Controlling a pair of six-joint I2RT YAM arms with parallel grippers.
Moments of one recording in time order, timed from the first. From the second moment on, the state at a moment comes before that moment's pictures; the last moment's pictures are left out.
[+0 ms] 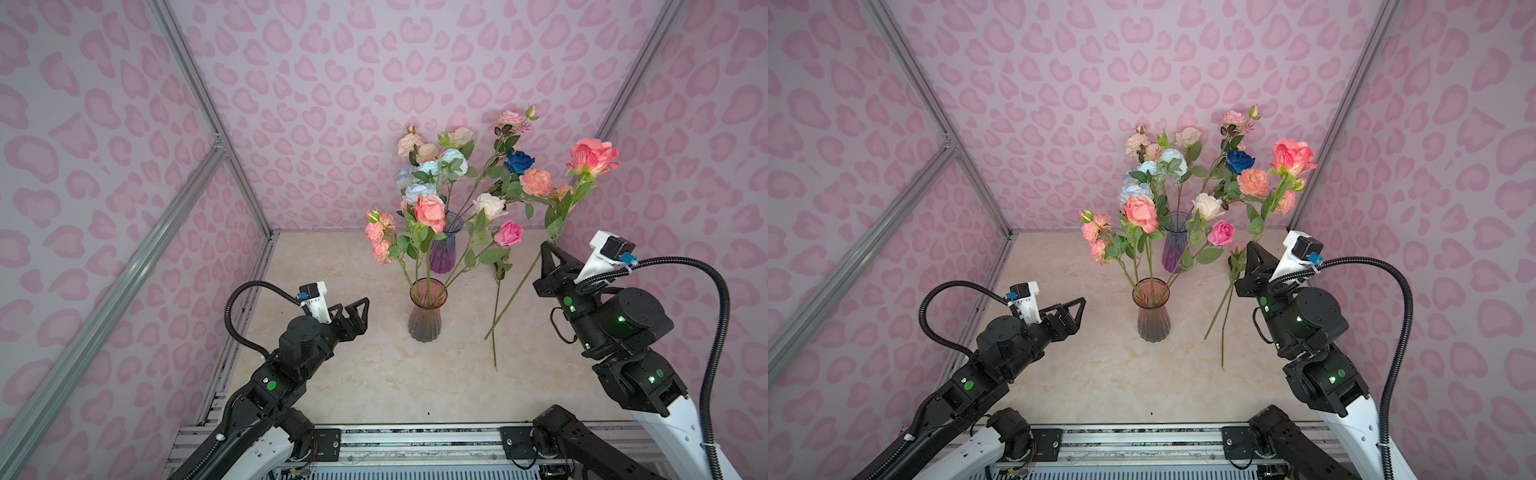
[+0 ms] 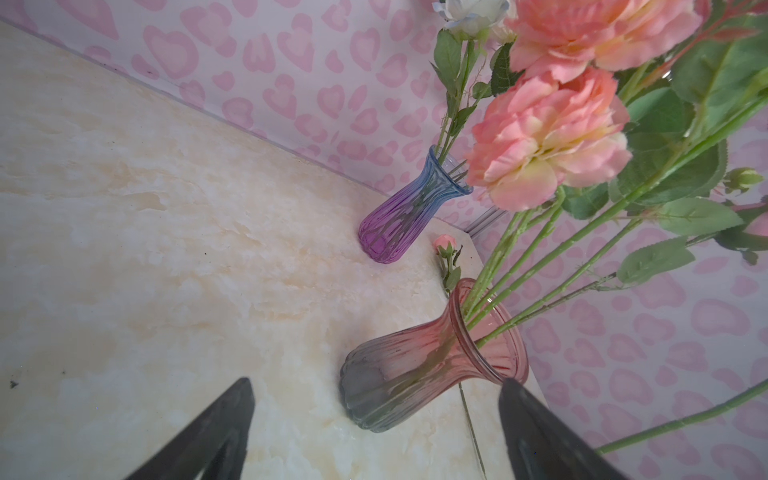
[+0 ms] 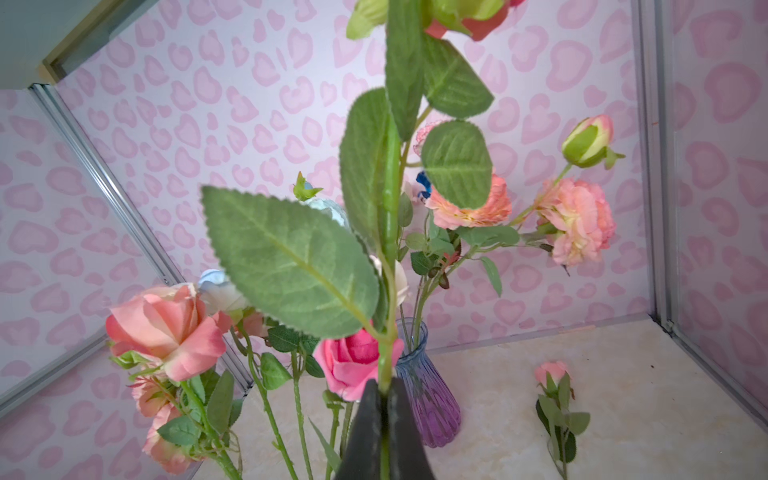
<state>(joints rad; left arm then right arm) -0.62 0.63 0.63 -0.25 -0.16 -0.71 0.51 0.72 1.11 -0.25 0.31 0.35</state>
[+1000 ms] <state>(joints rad) -0.61 0.56 0.57 -0.26 -0.16 -0.72 0.77 1.15 1.20 0.15 0.25 0.17</state>
